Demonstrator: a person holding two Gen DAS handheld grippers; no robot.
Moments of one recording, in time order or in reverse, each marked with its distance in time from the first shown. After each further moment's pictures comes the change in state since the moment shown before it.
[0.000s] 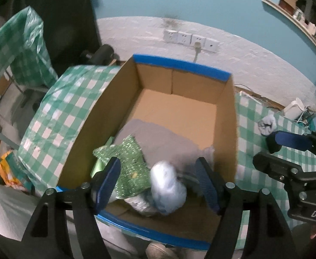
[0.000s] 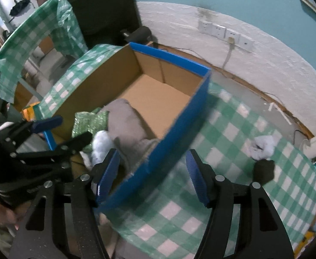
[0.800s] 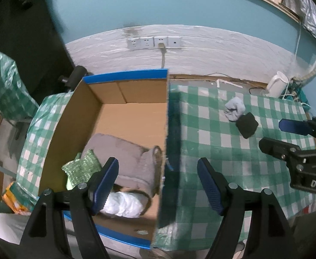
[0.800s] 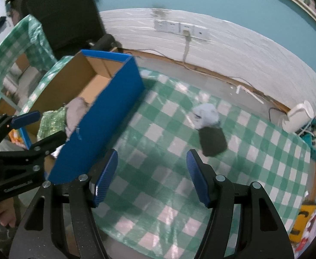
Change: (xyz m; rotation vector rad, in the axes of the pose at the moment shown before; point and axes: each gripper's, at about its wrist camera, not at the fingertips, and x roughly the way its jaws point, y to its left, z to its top) left arm -0.018 -0.099 -0.009 0.213 -0.035 -0.022; right arm -0.046 -0.092 -0.060 0.148 -0.039 -0.118
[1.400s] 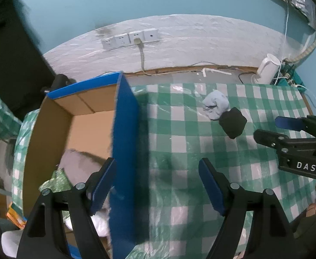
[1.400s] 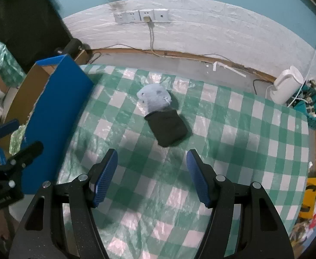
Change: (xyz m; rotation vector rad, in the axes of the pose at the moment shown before) left arm 0.039 -0.067 0.024 0.116 0.046 -0.025; right arm 0.035 -0.086 -0.013 0.177 0.047 -0.051
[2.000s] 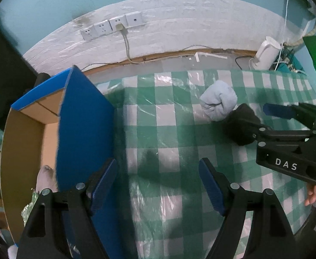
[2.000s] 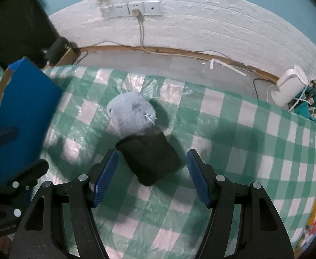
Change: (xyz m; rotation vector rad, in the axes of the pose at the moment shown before) left arm 0.078 -0.022 0.029 0.065 0.097 -0.036; right arm 0.076 -0.021 0.030 -0.007 0.019 -0.050
